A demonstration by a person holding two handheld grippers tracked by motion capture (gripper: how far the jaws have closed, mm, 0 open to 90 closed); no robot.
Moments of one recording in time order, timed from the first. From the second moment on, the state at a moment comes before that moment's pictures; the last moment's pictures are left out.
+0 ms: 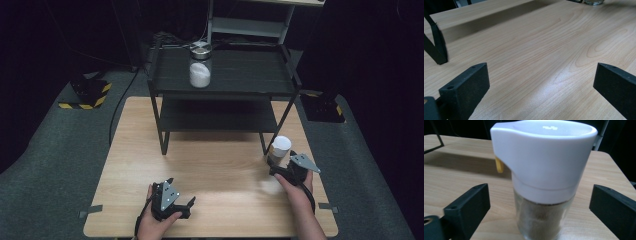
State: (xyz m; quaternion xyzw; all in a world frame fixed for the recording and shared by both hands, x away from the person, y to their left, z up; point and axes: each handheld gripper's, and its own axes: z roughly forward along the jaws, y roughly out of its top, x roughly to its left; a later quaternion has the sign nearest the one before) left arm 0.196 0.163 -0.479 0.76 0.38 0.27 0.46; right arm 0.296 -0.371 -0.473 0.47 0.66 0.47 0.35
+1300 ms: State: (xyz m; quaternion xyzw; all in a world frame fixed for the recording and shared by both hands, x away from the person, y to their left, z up) left arm 0.192 0.163 -0.478 0.76 0.37 0.28 0.45; right arm 0.277 -0.370 -0.460 0.44 0.66 0.50 0.35
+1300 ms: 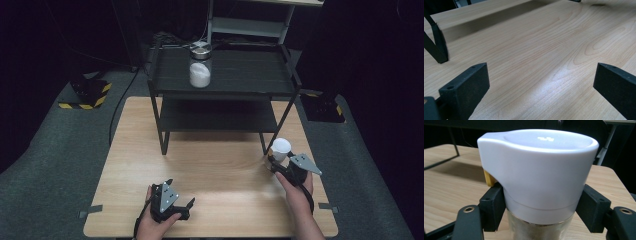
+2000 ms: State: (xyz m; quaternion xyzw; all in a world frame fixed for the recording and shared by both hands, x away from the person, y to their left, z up) left arm 0.186 0.154 -0.474 0.78 0.36 0.29 0.43; right arm 0.224 -0.356 -0.427 0.41 0.66 0.53 0.35
